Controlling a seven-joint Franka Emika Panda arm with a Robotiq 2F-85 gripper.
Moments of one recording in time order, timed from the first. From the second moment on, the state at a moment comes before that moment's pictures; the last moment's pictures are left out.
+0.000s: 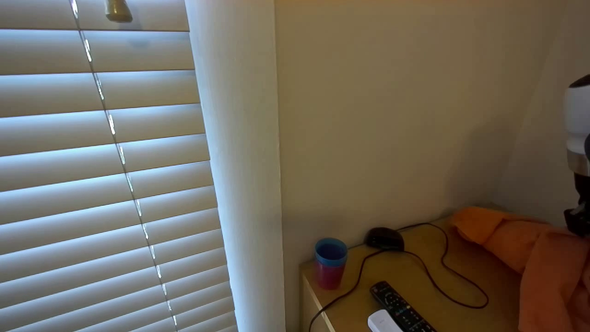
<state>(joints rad) -0.18 0.17 -0.24 -2.18 -0.55 2.29 0.24</state>
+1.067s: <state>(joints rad) -0.17 0.06 -0.24 -2.19 -0.38 2.31 0.14</state>
